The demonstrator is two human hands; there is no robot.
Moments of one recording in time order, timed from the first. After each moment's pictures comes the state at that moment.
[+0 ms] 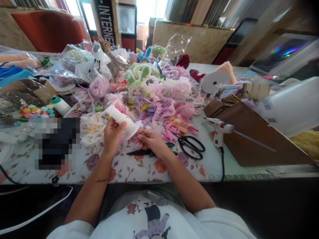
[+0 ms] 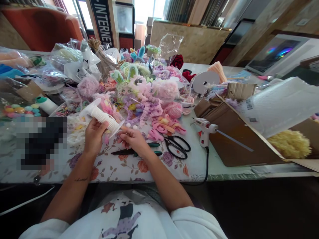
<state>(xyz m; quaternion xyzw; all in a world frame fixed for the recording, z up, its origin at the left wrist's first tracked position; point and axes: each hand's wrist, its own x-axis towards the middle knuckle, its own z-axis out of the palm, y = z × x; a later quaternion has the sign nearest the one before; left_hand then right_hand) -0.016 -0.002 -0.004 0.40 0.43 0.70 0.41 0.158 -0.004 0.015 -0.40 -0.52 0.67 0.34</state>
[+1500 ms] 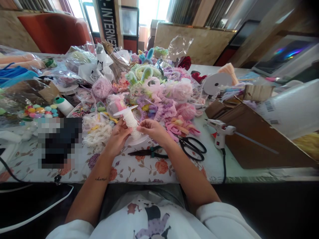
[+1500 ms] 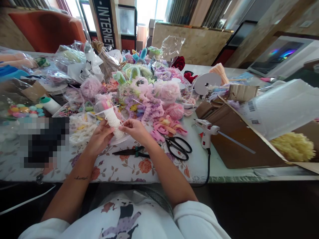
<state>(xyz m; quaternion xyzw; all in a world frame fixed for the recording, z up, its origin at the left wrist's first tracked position) -0.011 -0.012 0.008 0.42 0.34 0.60 0.59 0.156 0.024 0.041 -0.42 -0.62 0.58 0.33</state>
